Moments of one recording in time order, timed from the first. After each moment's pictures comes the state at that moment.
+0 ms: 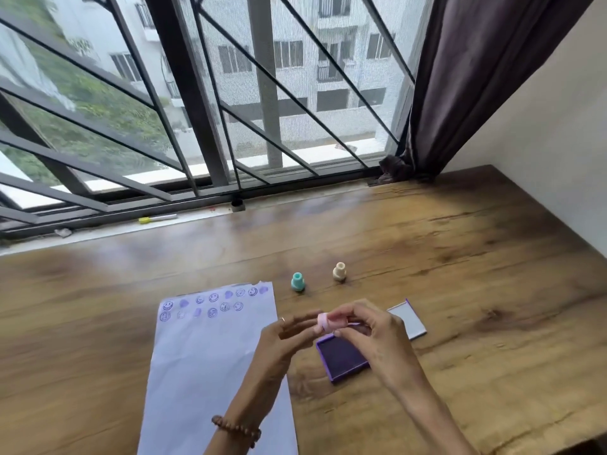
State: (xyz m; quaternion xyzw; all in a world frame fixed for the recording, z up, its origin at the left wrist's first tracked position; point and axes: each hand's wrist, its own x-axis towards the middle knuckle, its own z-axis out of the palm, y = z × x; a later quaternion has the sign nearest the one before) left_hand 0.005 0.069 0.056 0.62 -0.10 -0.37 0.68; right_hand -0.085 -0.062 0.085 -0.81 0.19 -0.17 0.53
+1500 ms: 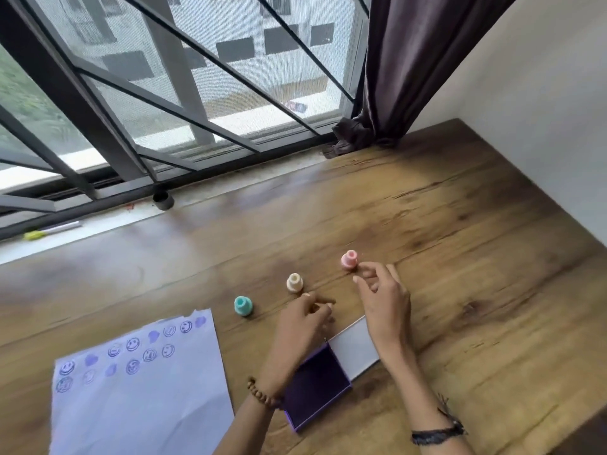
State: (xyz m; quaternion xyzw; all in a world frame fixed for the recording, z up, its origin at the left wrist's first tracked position) left_hand 0.034 -0.063 0.015 0.74 -0.18 -0.42 0.49; right_hand -0.046 -0.172 0.005 -0.79 0.46 -0.25 0.32
